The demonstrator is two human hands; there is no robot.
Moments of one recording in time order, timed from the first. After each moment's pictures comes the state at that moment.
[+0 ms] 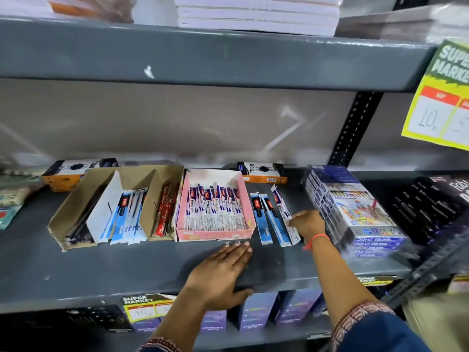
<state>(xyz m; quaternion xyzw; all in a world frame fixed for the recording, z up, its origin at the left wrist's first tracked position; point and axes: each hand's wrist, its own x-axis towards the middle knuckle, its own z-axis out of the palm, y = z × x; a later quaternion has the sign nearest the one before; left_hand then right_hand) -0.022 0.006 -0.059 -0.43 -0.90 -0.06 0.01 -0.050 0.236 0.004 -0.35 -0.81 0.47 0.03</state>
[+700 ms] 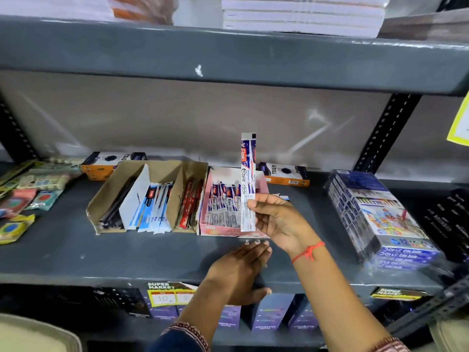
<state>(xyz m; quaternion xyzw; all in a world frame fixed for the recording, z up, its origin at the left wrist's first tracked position) -0.023 0.009 -0.060 -0.42 -0.91 -0.04 0.00 -0.039 0.130 0.050 -0.07 -0.54 0.83 -0.11</state>
